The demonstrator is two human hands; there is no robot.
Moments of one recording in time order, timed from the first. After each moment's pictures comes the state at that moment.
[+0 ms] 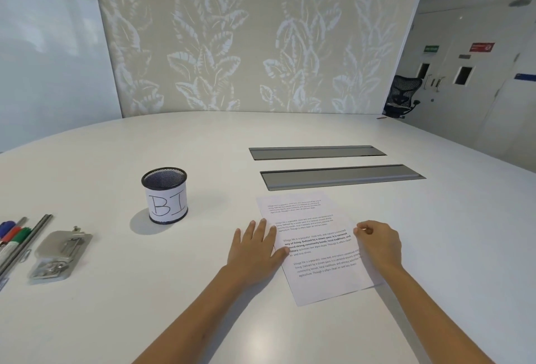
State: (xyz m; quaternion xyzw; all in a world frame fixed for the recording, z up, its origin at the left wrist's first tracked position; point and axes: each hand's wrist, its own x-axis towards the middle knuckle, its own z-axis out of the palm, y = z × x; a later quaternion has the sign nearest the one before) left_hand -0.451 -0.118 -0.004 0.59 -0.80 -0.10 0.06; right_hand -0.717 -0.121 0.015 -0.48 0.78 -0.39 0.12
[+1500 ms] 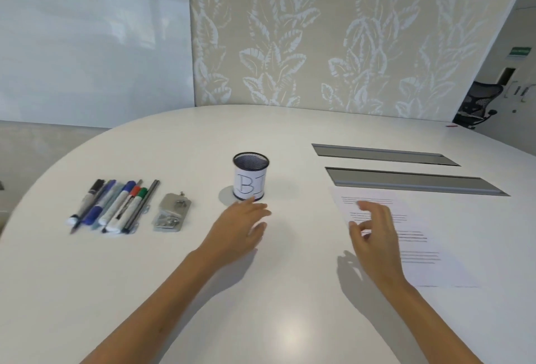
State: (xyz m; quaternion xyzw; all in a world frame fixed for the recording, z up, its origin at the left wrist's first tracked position) left_hand -0.265 -0.052 0.026 0.54 -0.80 -0.04 0.28; right_hand -0.542 -0.063 0.032 -0.68 0.54 -0.50 0.06
